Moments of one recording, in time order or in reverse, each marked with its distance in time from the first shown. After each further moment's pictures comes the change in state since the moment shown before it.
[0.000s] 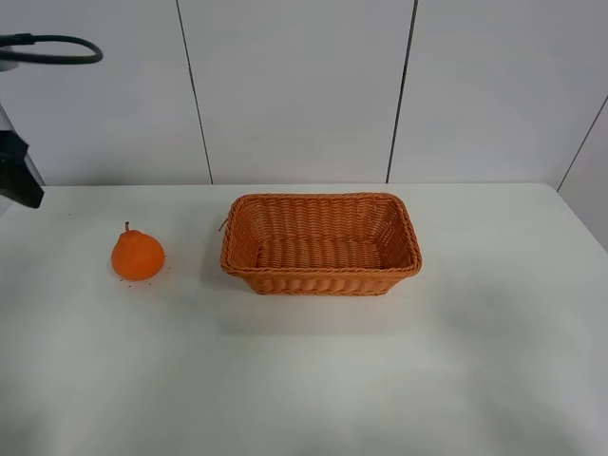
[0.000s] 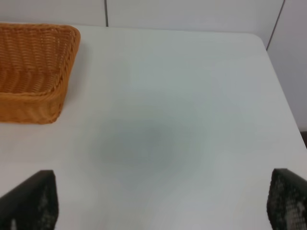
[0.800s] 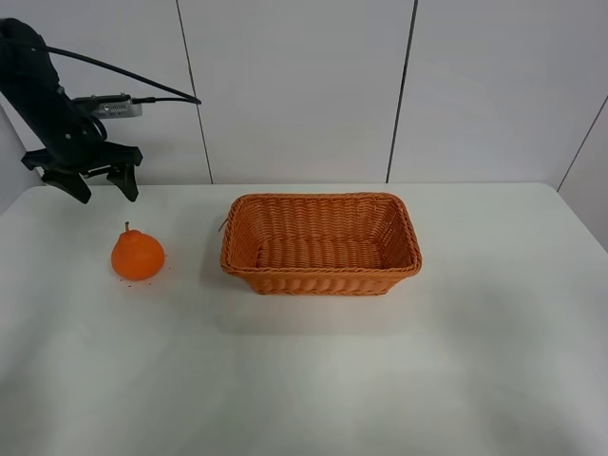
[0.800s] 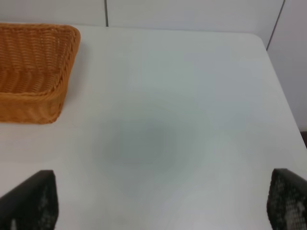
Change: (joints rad) left arm 0.000 0.765 -0.548 -0.029 -0.009 0.053; right arm 0.000 0.000 0.000 0.000 0.000 0.000
